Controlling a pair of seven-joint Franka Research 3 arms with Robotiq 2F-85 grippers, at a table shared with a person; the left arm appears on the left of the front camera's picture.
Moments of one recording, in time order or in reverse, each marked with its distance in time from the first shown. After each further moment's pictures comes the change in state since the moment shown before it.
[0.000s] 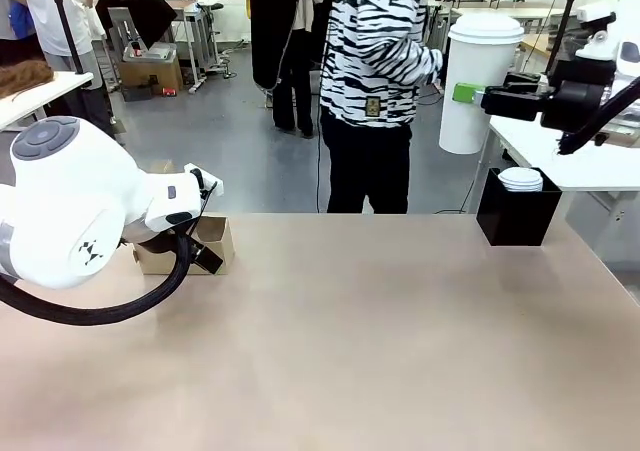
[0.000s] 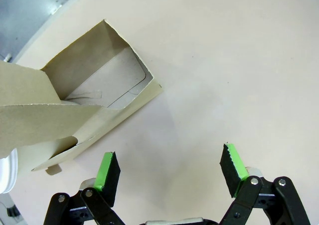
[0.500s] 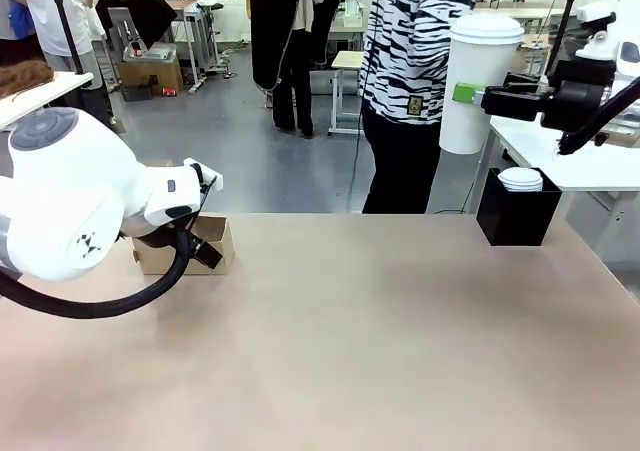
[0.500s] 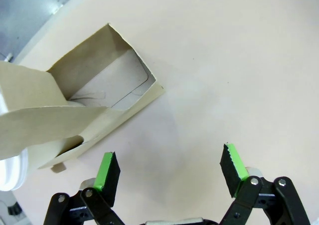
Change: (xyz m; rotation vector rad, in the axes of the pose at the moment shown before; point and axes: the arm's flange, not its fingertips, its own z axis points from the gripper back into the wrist) left arm 0.008 0.001 0.012 0.008 0.004 0.004; right arm 0.000 0.000 0.000 0.000 0.000 0.000
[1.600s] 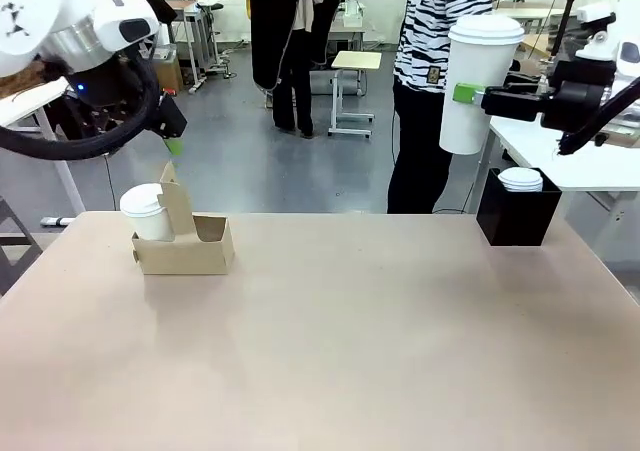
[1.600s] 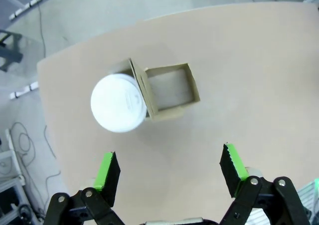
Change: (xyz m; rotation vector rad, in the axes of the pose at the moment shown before) left arm 0.109 0.072 0.152 0.077 0.103 0.356; right arm 0.000 0.000 0.000 -0.001 0.001 0.000
